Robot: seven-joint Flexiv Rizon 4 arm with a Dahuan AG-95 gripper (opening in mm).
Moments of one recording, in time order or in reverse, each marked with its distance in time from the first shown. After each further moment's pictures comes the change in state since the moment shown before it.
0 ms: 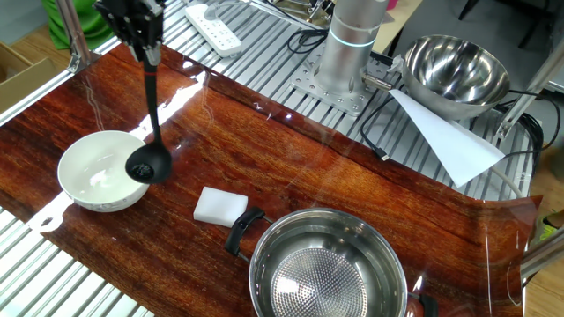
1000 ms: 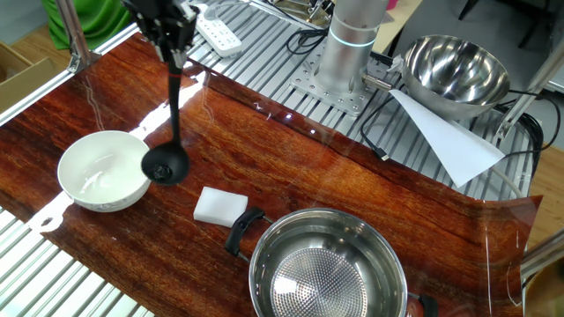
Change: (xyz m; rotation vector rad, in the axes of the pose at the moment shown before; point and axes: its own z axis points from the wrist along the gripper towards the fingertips) arm 0.000 0.075 -0.016 0.065 0.039 0.103
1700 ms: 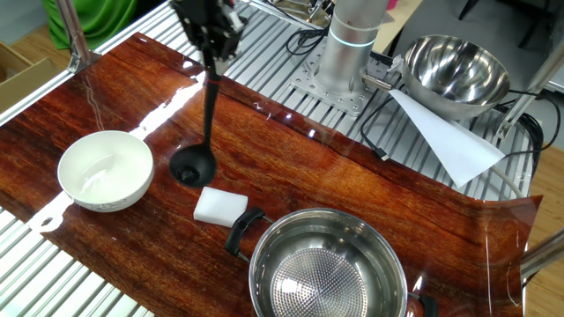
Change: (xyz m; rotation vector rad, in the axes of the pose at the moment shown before) arm 0.023 0.055 0.004 0.044 -0.011 0.111
